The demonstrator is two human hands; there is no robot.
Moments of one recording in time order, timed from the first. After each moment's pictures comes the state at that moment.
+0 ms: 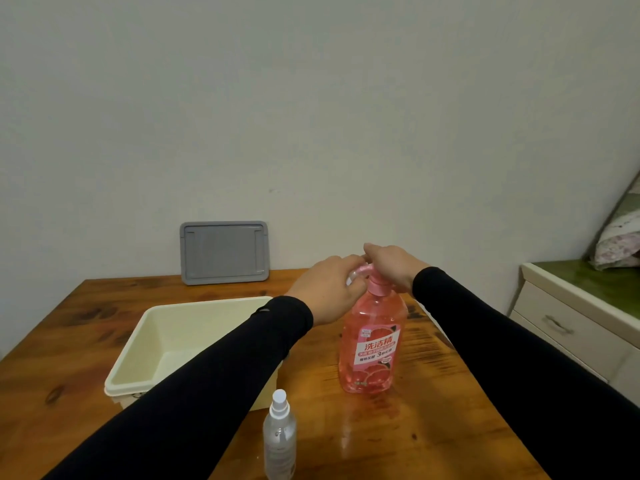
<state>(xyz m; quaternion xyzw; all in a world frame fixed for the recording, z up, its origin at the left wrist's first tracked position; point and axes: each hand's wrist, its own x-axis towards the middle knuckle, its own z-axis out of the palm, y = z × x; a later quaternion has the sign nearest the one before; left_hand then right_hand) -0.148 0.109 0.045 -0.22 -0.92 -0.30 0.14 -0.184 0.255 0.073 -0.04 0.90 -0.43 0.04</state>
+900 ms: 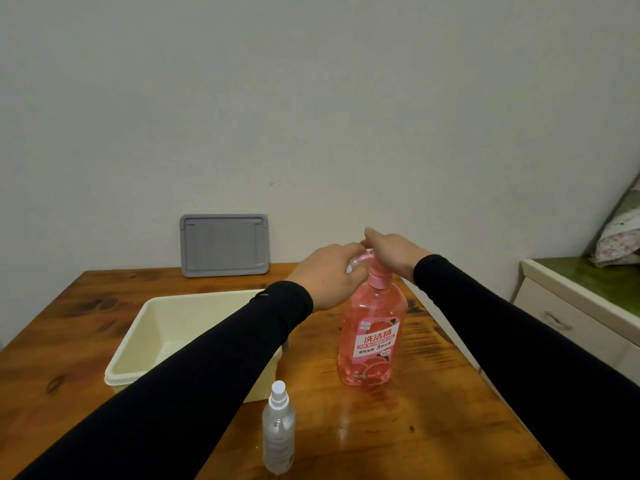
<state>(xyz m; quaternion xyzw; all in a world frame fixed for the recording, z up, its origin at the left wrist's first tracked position) -0.149 0.109 0.054 -0.23 -0.92 -0.29 0.16 -0.191 0.260 0.079 -0.07 0.92 -0.38 0.03</state>
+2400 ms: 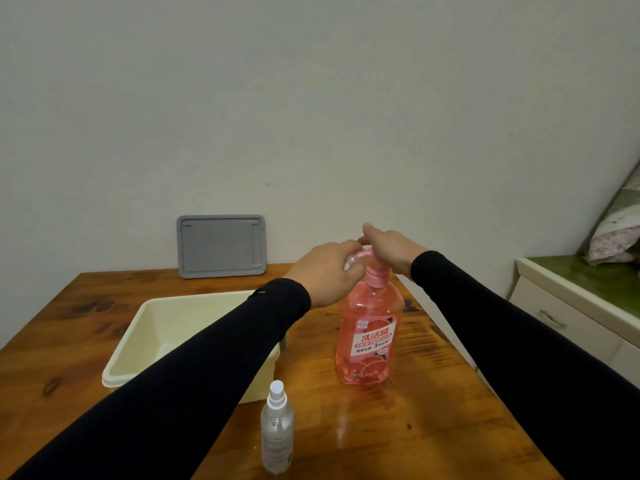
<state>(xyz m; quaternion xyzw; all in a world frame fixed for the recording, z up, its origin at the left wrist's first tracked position) -0.149 0.108 0.057 -0.23 -0.92 -0.29 0.16 -0.190 0.260 0.082 -0.06 0.91 -0.41 0.03</state>
